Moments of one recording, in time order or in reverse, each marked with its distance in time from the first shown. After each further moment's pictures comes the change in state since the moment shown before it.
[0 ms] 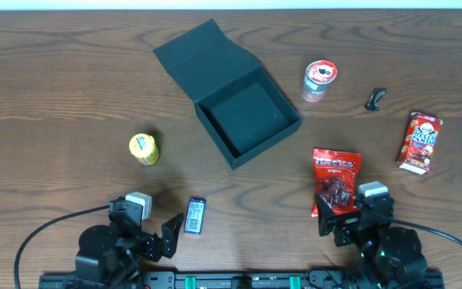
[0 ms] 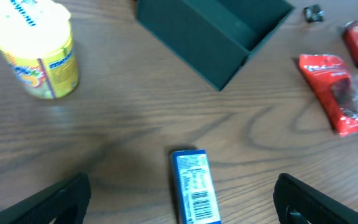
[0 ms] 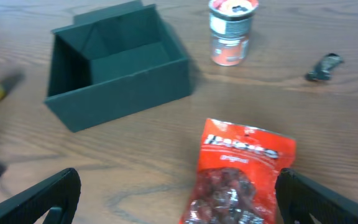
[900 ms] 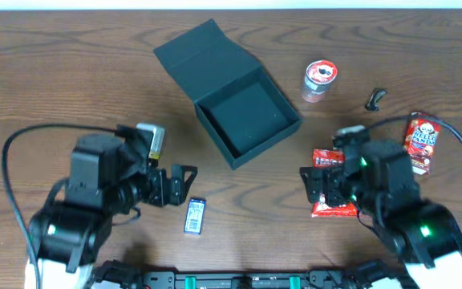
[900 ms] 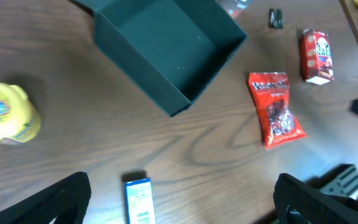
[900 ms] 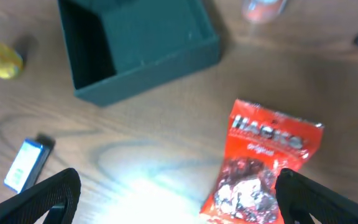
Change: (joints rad) left arm 0.000 0.864 0.641 -0.042 0.132 -0.015; right arm 0.000 0.853 0.546 -0.159 -0.114 0.046
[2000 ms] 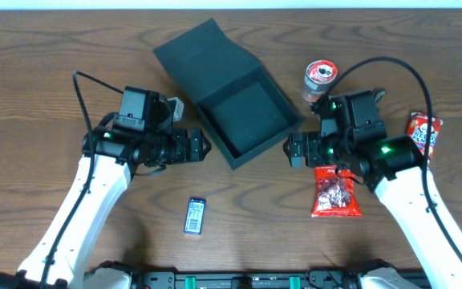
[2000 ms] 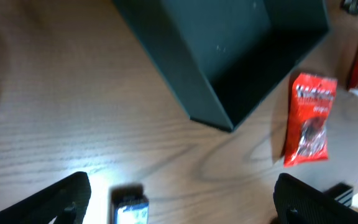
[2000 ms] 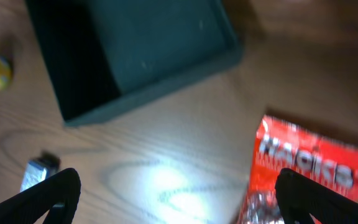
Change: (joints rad) left arm 0.000 0.488 0.035 0.163 0.020 -0.143; right arm -0.049 0.405 0.158 0.087 -0.098 0.019
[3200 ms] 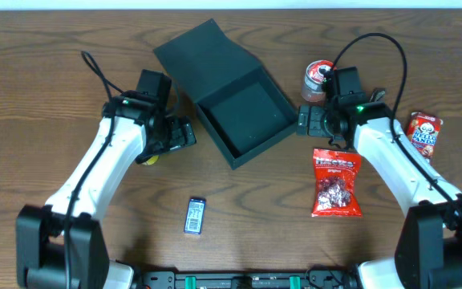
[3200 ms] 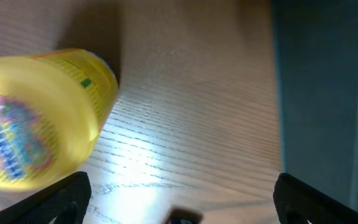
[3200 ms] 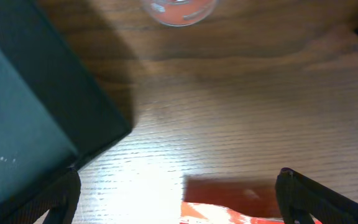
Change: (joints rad) left arm 0.000 0.267 0.140 -0.137 -0.343 -0.205; right arm -0.111 0.361 0.024 0.234 0.243 0.080
